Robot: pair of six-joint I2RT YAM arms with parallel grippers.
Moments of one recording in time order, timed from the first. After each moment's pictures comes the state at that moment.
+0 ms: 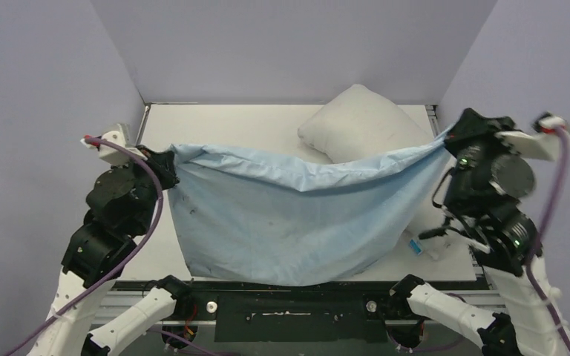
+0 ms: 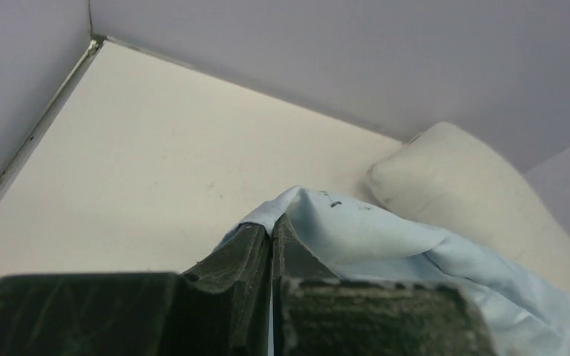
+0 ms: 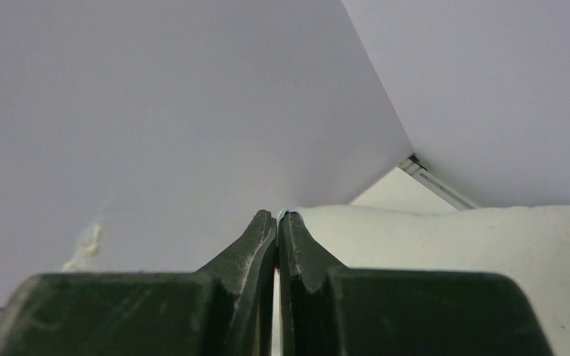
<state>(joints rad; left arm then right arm) -0.54 0.74 1.33 -0.65 -0.57 -0.46 0.64 0.80 1.50 -0.33 1.07 0.35</state>
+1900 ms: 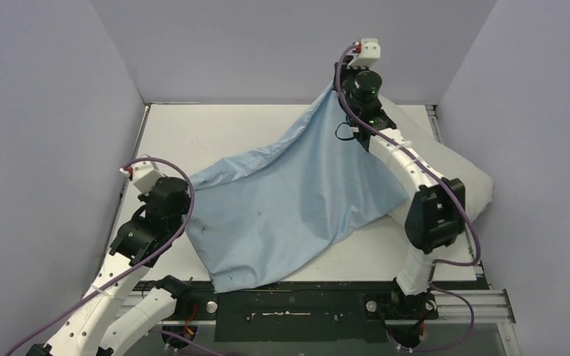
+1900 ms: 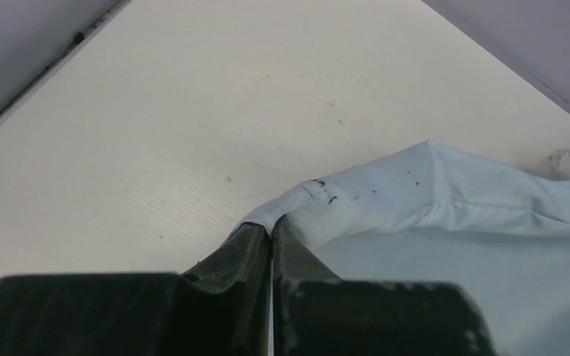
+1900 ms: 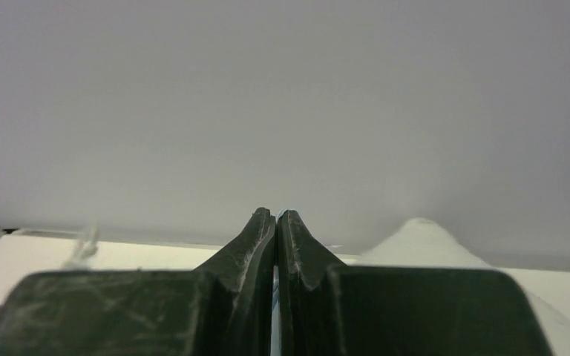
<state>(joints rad) -0.51 0.72 0.88 -0.70 -0.76 -0.72 0.36 1.69 1.52 0.30 0.26 0.09</state>
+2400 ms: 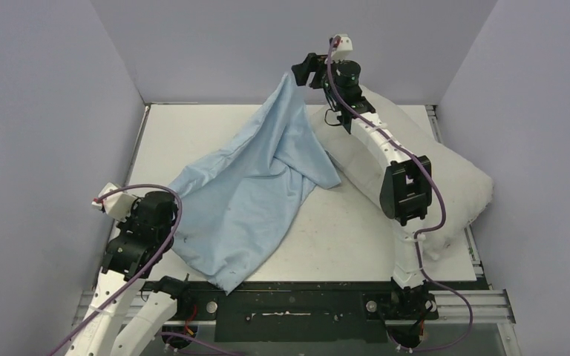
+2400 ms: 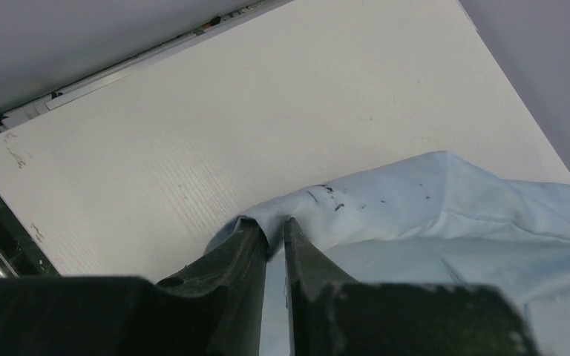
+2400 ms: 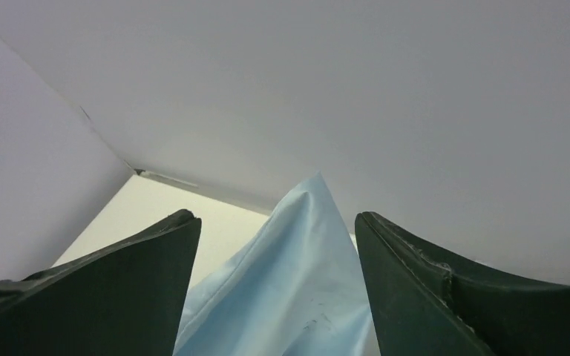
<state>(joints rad) -0.33 0.62 0.83 -0.95 -0.89 -1.02 0.35 2.16 2.00 0.27 -0.15 0.31</state>
